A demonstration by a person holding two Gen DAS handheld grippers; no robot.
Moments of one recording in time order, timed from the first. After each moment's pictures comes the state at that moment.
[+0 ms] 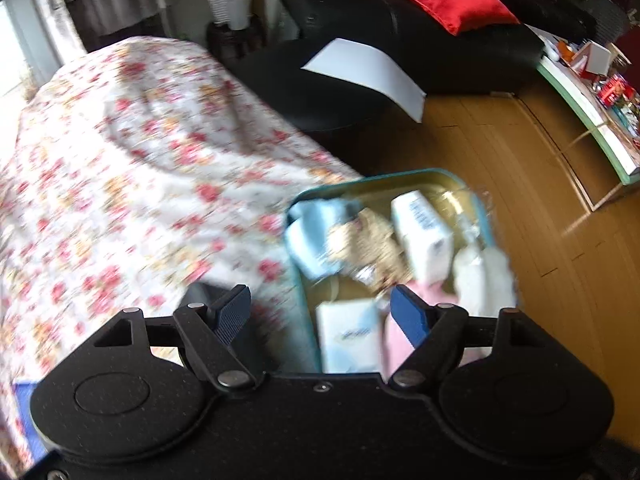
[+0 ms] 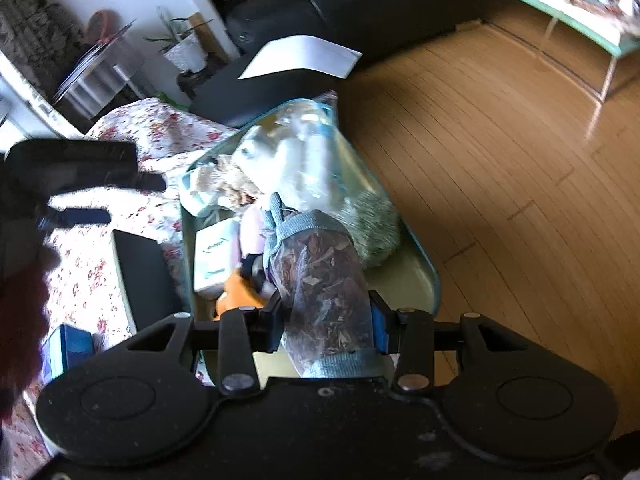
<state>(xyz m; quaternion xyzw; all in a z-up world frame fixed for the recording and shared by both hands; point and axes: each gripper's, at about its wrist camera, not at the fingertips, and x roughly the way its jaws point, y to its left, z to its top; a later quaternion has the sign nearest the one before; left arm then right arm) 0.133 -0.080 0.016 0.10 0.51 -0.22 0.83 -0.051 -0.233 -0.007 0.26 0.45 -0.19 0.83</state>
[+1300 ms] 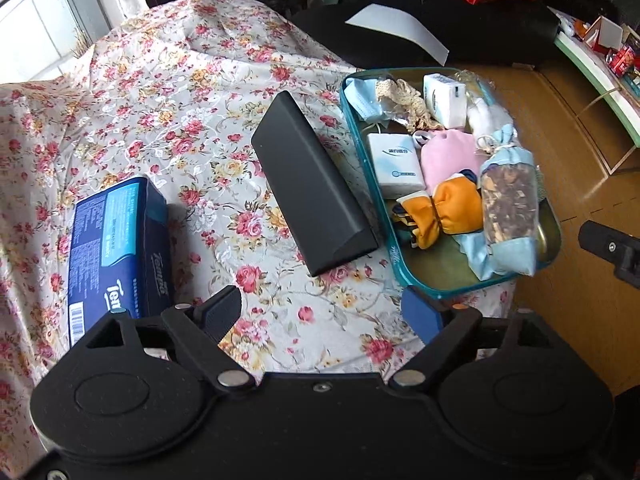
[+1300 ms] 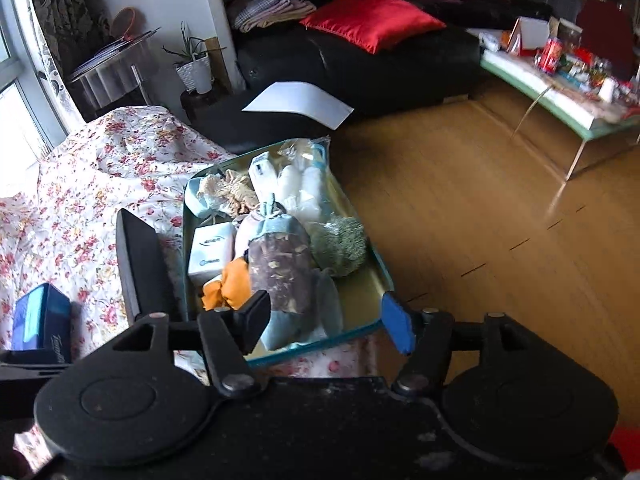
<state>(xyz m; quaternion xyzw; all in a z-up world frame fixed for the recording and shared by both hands) -0.003 0.010 0.012 0.12 0.52 -0.17 0.83 -0.108 -0.188 0.039 0.15 0.41 -0.23 0.87</state>
